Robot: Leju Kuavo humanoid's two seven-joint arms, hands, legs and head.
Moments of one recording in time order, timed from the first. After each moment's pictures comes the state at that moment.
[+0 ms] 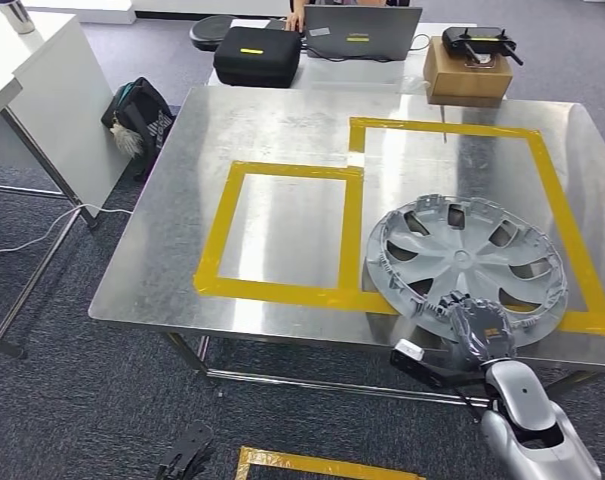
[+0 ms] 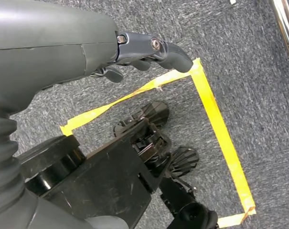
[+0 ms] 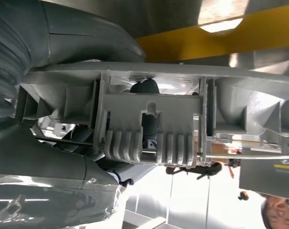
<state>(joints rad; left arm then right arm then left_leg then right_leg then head) -0.16 -0.16 0.53 -0.22 -0.83 -0.08 -0.22 -0.05 -0.29 0.29 -1.44 1.28 -0.11 0.10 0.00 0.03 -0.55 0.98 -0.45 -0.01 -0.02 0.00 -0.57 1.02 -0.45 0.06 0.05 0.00</state>
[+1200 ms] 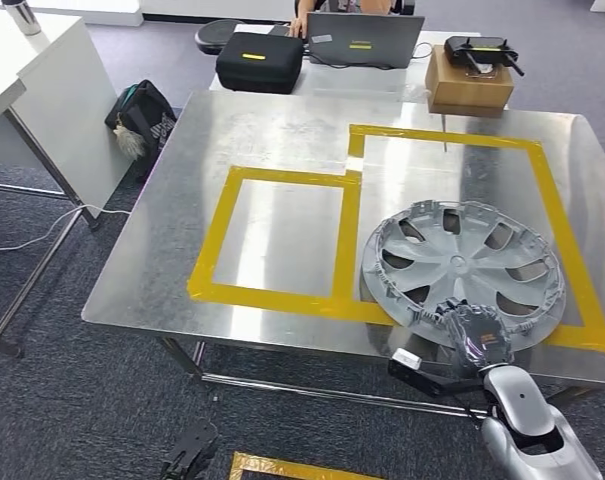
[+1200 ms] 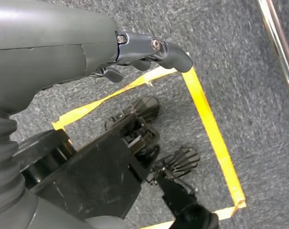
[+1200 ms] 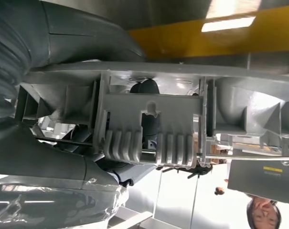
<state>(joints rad) -0.17 -0.16 0.53 -0.22 -0.84 -0.09 -0.22 -0.06 -0.30 0.34 -1.42 1.31 -0.09 0.10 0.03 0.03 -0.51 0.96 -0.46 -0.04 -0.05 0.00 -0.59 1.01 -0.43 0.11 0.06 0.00</state>
